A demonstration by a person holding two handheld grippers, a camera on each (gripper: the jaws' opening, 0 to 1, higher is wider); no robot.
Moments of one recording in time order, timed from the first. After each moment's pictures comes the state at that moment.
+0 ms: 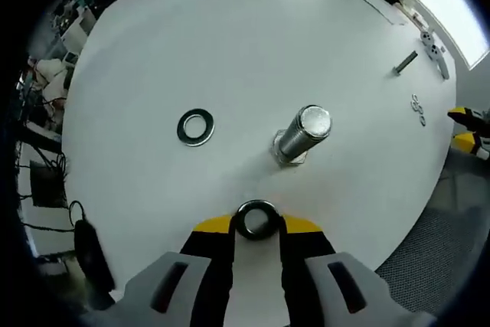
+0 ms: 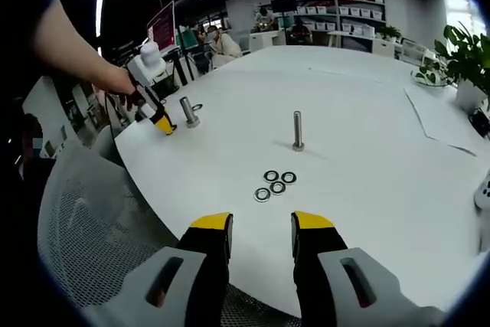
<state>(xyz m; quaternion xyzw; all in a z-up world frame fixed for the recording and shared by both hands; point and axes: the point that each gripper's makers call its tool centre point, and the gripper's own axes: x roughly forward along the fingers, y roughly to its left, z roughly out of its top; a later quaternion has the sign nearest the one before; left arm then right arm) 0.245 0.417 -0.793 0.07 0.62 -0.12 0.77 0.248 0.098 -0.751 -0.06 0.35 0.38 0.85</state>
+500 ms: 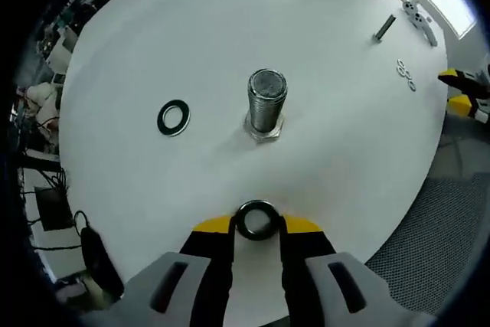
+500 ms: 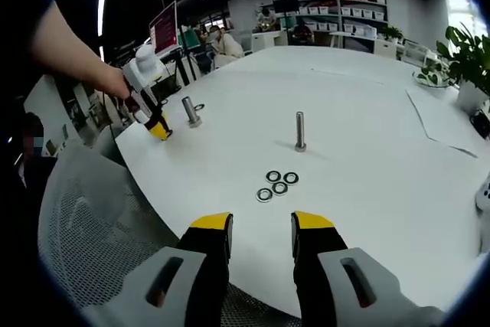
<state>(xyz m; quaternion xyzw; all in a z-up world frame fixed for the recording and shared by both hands) 0.235 0.417 -0.794 0.13 0.63 -0.16 0.75 0.247 0.100 -0.751 -0.07 0.35 0.39 0.85</state>
